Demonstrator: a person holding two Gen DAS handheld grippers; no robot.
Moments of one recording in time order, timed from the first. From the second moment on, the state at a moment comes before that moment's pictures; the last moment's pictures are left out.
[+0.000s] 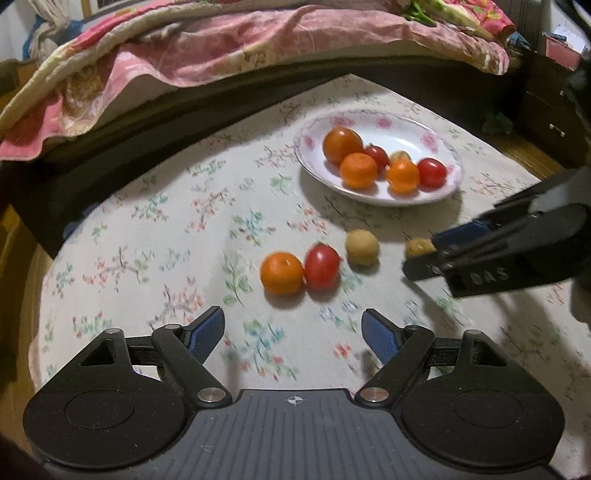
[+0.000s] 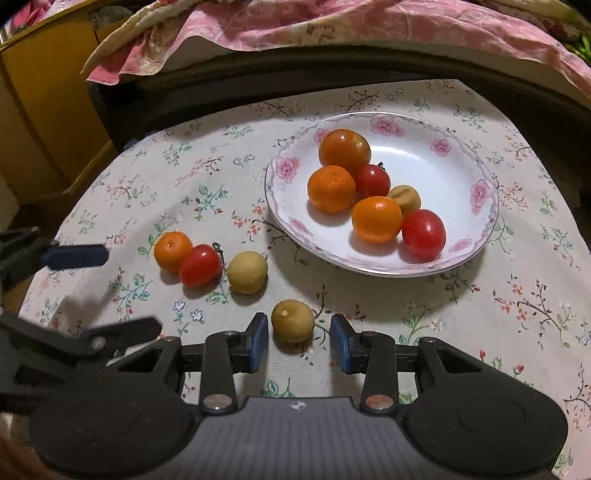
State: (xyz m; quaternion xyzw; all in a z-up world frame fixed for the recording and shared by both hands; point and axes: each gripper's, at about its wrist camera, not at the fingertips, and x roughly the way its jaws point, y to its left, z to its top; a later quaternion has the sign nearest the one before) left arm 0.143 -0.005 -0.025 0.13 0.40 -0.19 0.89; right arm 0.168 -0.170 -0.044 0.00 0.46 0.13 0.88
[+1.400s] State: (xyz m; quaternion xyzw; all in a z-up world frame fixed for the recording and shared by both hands) left arm 0.159 -0.019 -0.033 0.12 0.43 -0.21 0.87; right arm 0.152 -0.178 -0.032 0.01 0.47 0.16 0.87
